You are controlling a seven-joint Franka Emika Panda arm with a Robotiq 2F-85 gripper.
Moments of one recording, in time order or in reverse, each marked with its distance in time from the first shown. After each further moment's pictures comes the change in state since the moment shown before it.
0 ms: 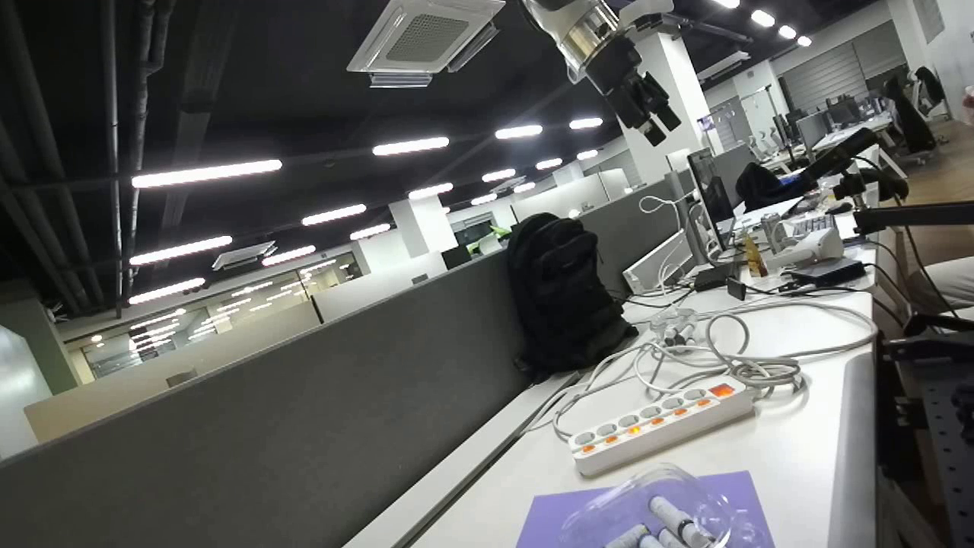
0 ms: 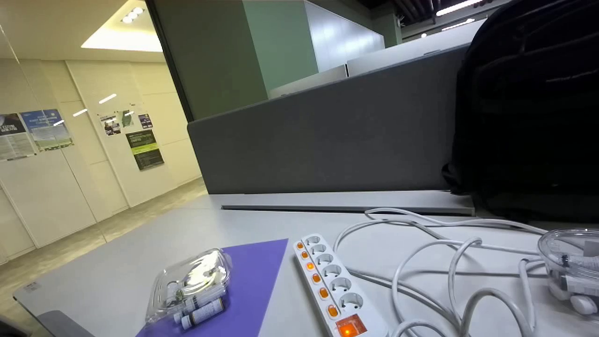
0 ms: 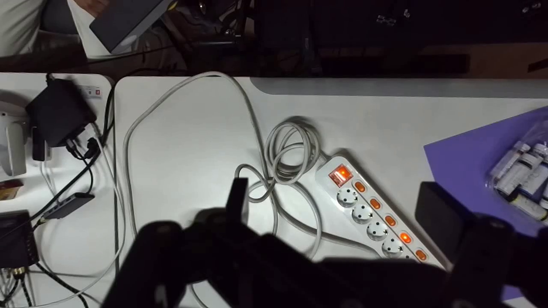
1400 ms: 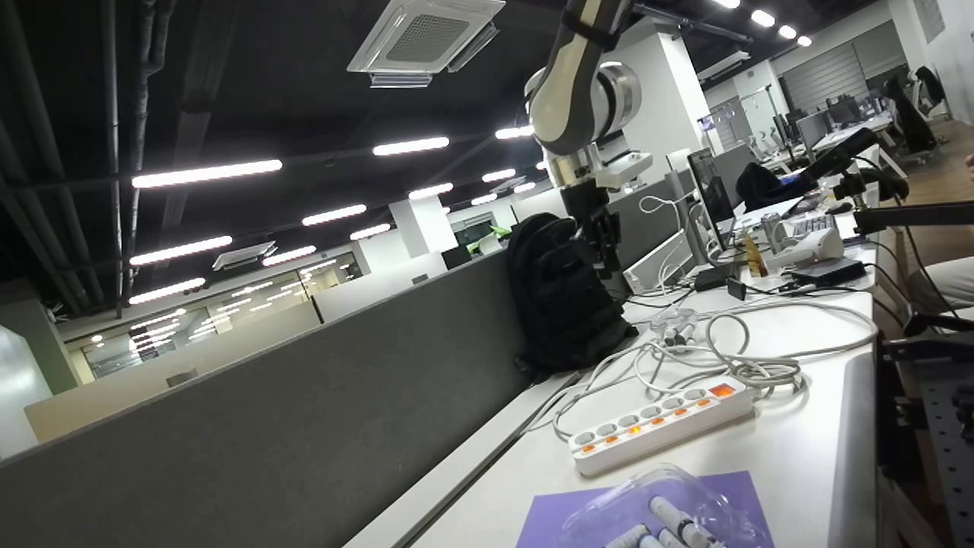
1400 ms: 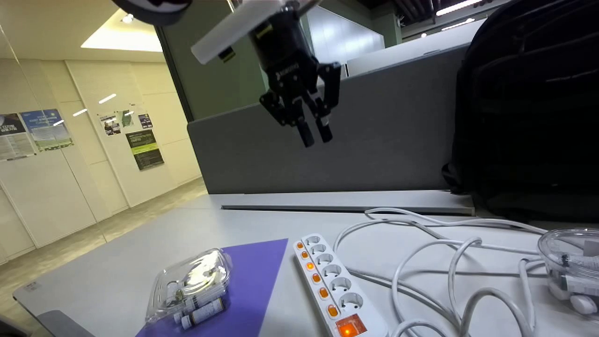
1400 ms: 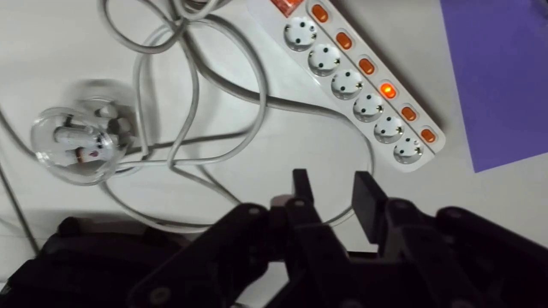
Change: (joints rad) arm 0.046 0.289 0.014 -0.226 0.202 0.814 0.132
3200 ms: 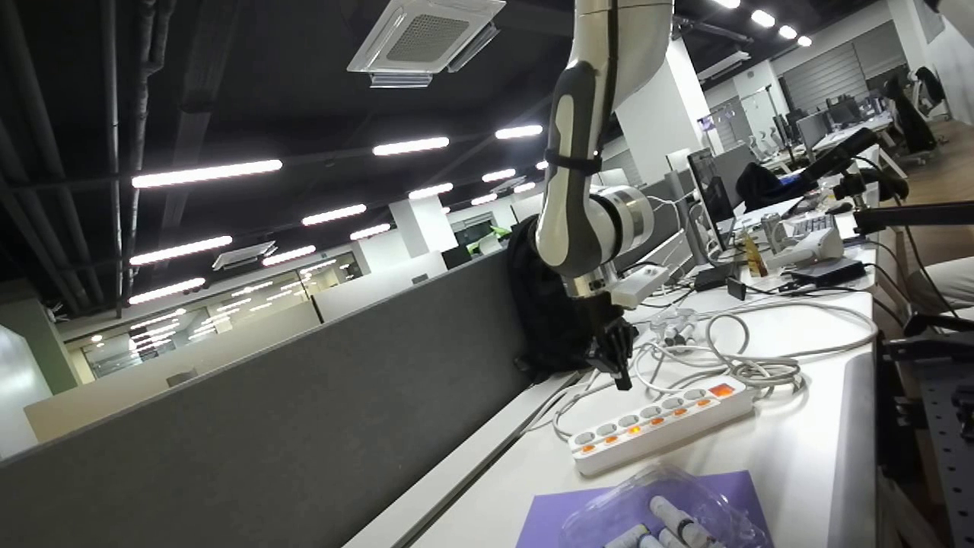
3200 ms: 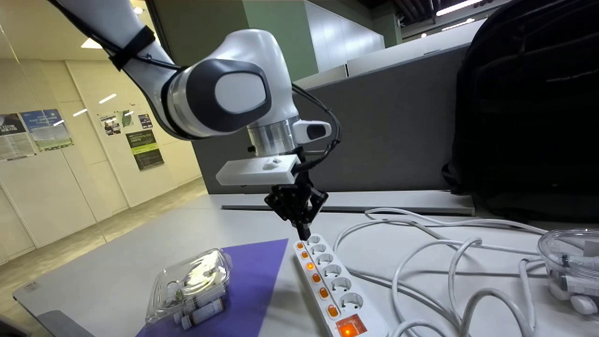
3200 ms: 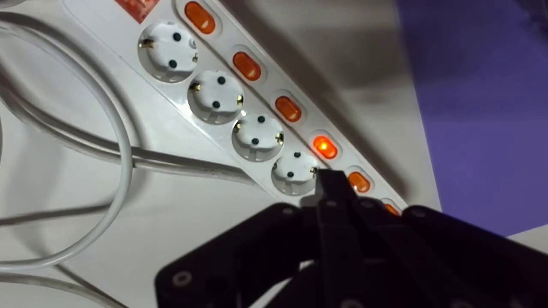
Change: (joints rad) arm 0.029 0.372 0.095 -0.046 0.245 0.330 -0.101
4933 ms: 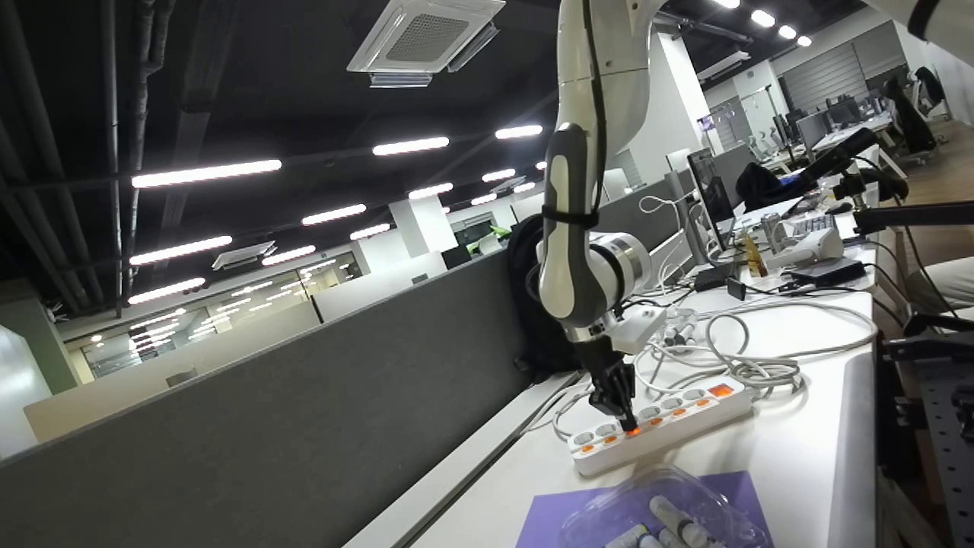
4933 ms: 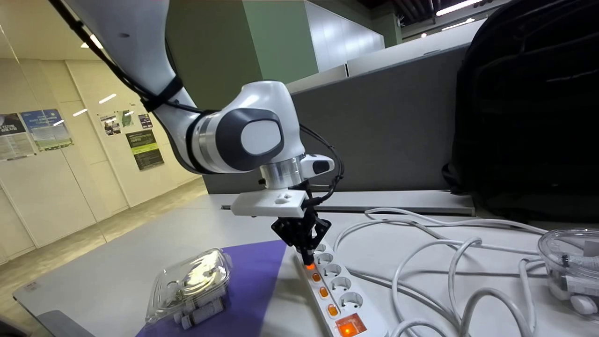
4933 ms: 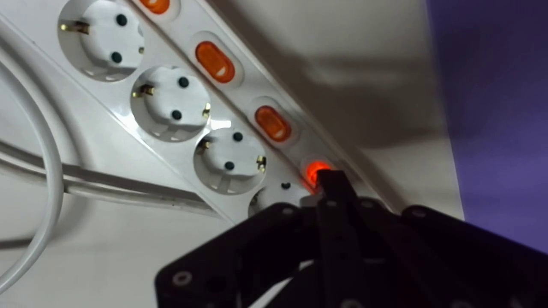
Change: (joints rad) arm 0.002 0.200 0.034 0.102 -0.057 0.051 0.054
